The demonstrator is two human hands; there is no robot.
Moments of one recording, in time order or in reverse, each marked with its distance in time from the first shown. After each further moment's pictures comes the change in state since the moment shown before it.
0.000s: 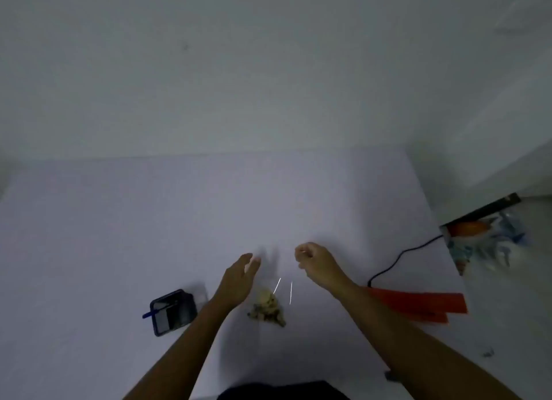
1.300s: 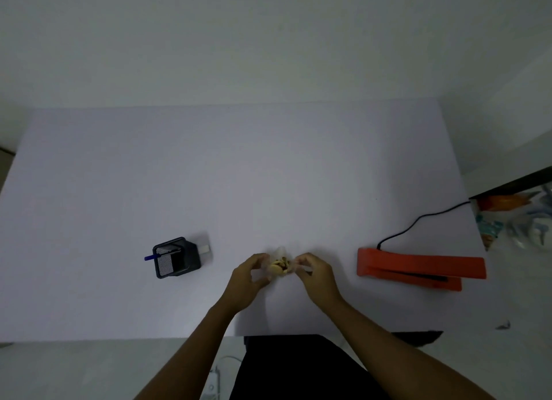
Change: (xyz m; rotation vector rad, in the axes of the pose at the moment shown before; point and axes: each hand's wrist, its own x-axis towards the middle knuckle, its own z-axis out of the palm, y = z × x) left_hand -0.040 -0.093 0.068 -0.037 -0.016 0.129; right_hand -0.039 0.129 0.062 0.097 0.011 -0.207
